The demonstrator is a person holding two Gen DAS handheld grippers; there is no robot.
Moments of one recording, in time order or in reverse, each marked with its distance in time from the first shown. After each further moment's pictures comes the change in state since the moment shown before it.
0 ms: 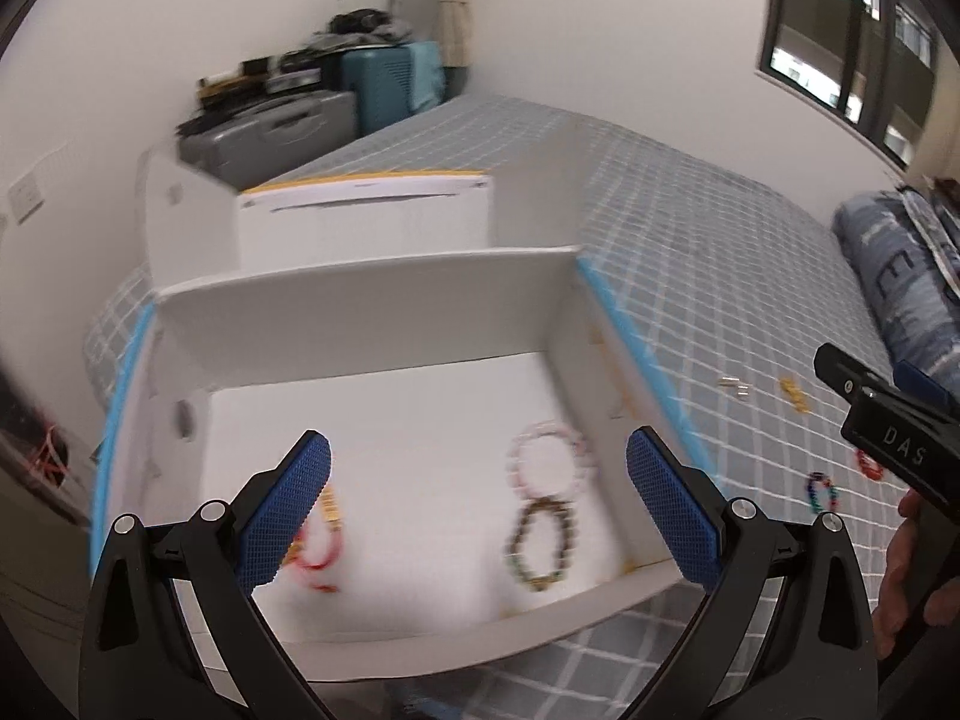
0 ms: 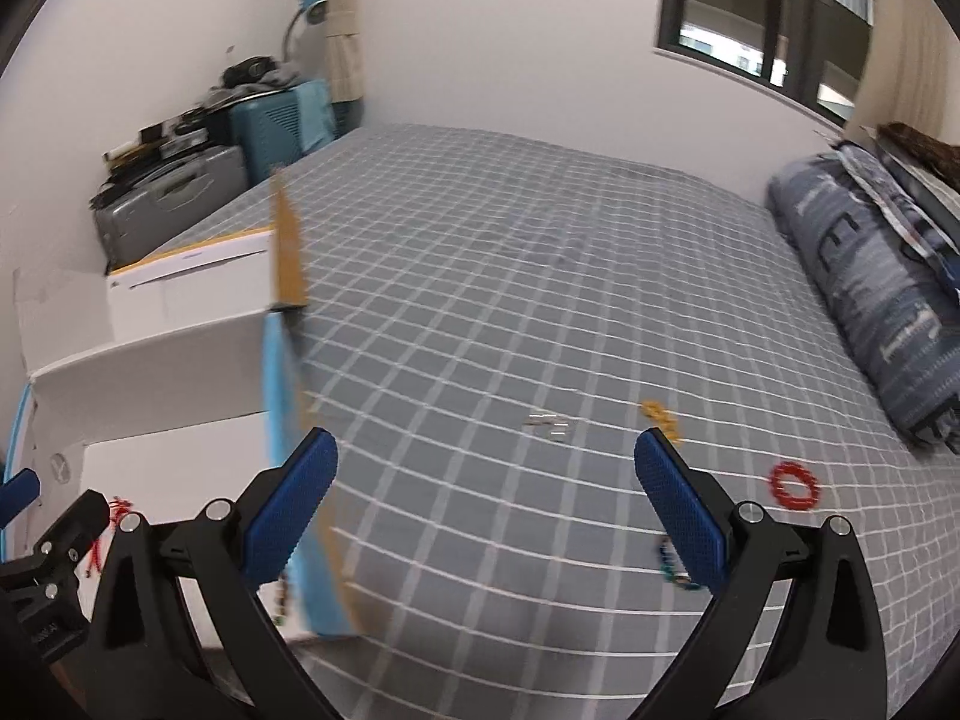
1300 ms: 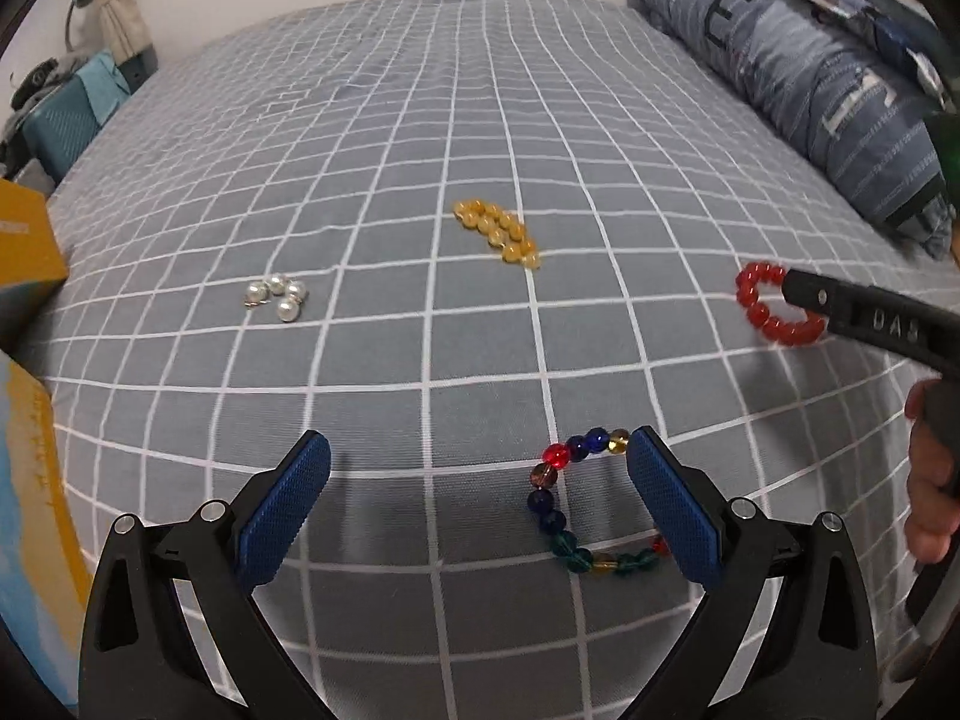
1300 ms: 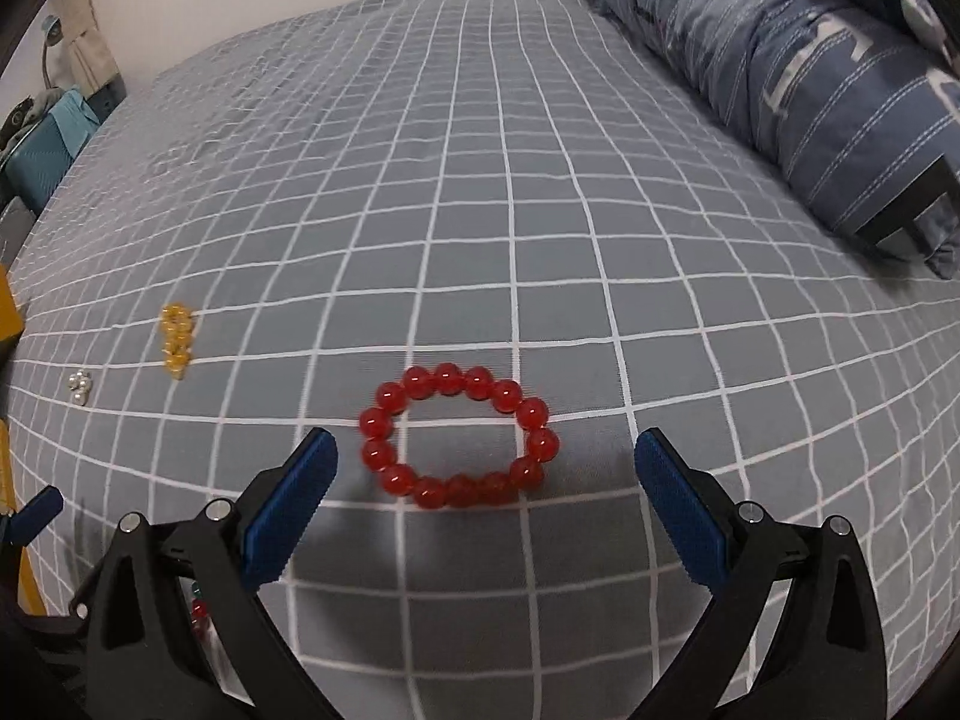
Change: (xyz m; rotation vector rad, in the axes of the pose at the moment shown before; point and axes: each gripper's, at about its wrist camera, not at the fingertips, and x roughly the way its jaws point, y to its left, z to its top) left arm 0.169 -0.334 -0.077 0.441 0.248 -0.249; right arm 0.160 -0.350 -0.094 0.314 0.332 -0.166
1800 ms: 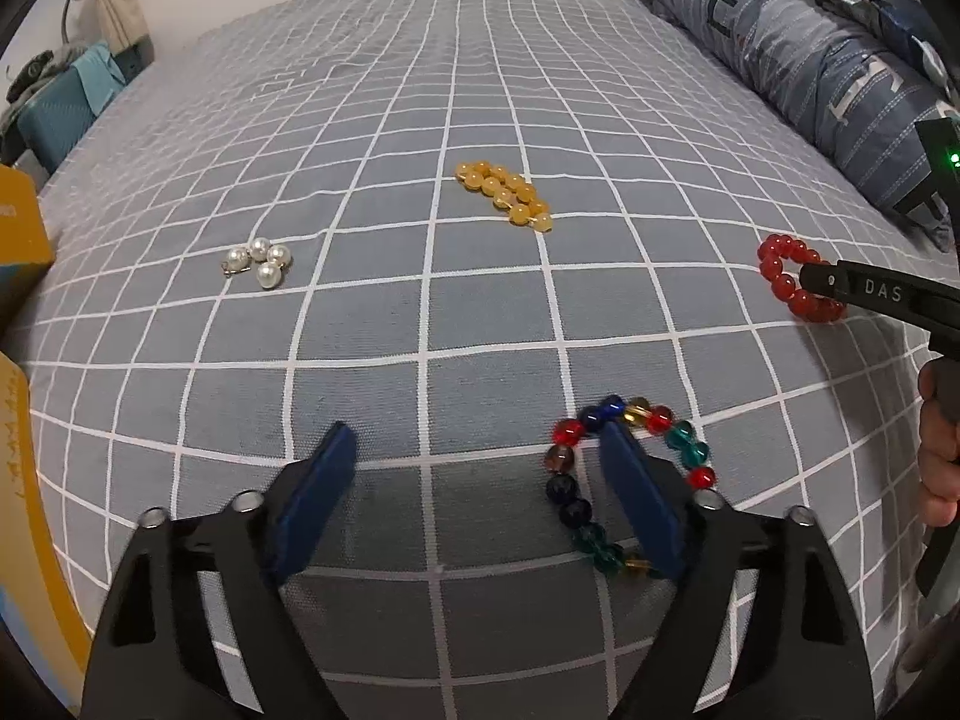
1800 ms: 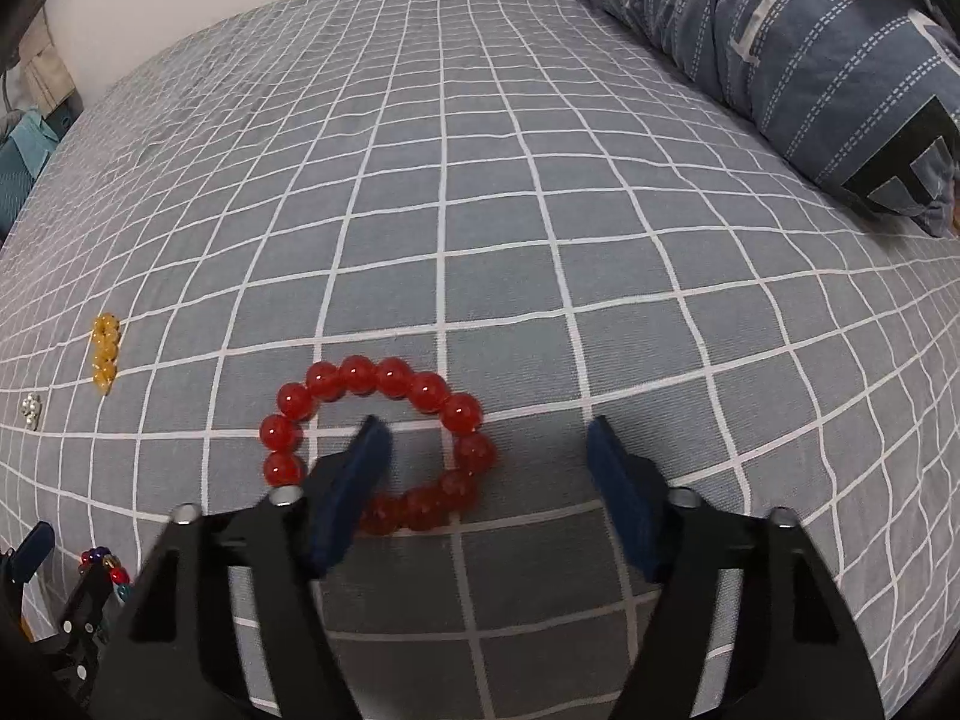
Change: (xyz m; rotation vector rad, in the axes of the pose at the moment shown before) left arm 0.018 0.005 -0.015 -0.009 0.015 -0.005; right arm 0.025 -0.014 -0.001 0.073 0.033 -0.059
